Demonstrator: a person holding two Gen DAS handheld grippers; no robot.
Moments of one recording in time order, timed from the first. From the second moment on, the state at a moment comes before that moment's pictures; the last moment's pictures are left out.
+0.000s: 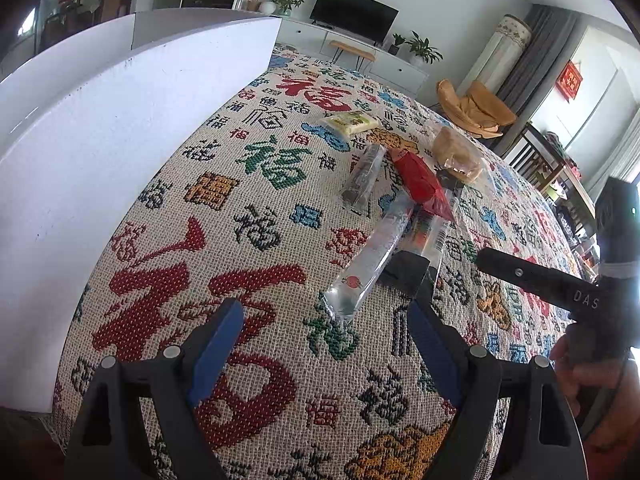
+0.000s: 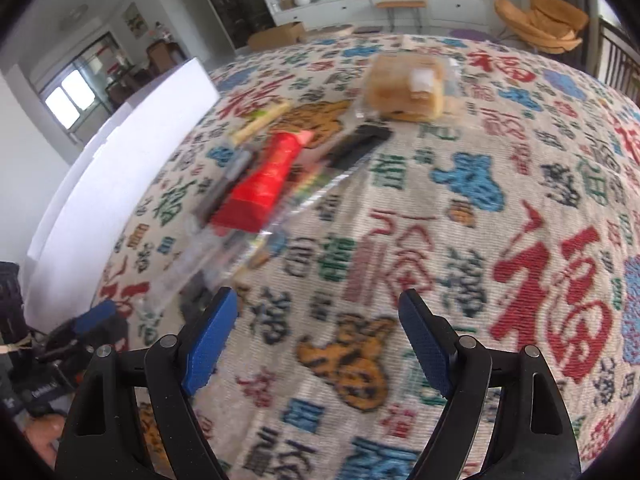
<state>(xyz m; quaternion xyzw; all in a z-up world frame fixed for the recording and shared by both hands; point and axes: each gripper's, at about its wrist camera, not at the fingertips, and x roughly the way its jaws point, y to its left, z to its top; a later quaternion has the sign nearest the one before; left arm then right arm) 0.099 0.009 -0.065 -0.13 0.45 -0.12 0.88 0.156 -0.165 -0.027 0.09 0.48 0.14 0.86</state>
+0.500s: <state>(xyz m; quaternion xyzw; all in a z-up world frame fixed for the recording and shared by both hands) 0.099 0.015 -0.065 -0.15 0.44 -0.12 0.88 0.181 -0.099 -0.036 0.02 0.51 0.13 0.85</state>
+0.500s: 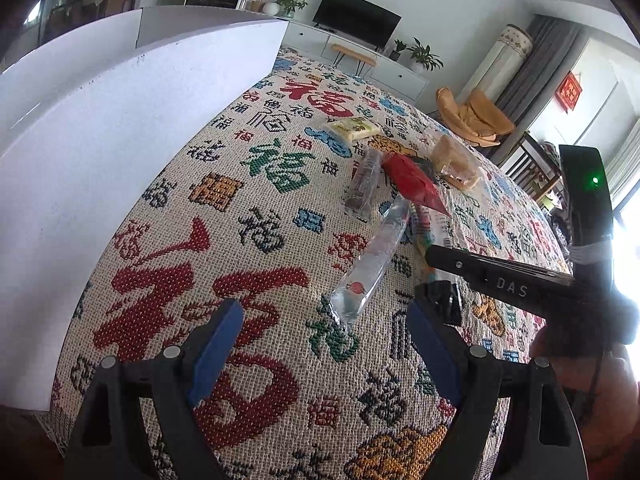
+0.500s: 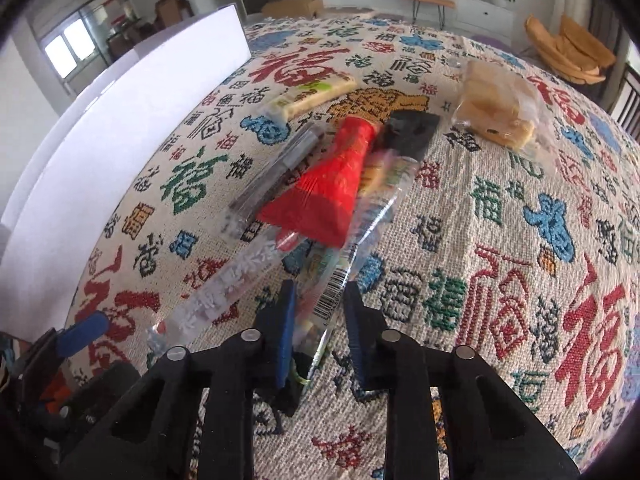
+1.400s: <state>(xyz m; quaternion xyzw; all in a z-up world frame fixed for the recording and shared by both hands) 0.099 0.016 -0.066 -0.15 0.44 -0.12 0.87 0.151 -0.127 -0.021 -0.02 0.49 0.11 0.86</state>
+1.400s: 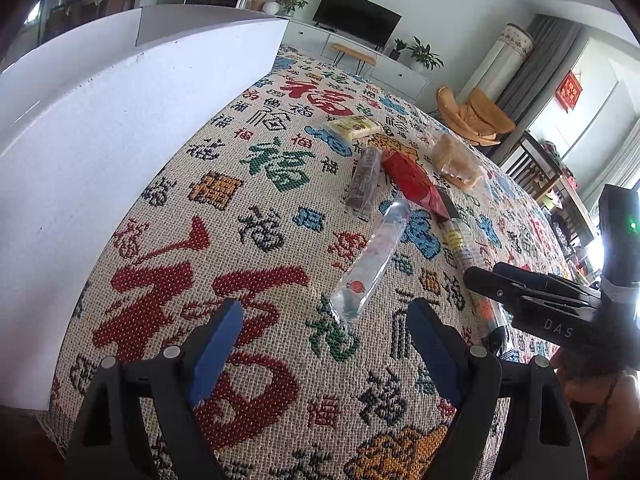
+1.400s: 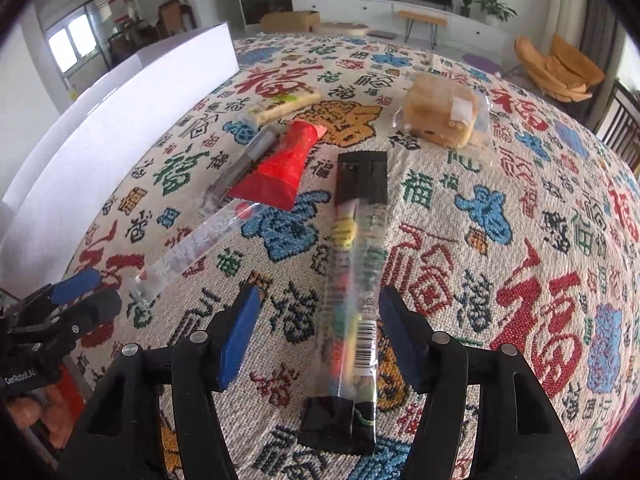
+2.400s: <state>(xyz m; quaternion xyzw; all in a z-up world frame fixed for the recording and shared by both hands) 0.100 0.016 -0.066 -0.15 0.45 -0.12 0.87 0.161 -0.129 -0.049 -0.05 0.51 0.09 0.85</state>
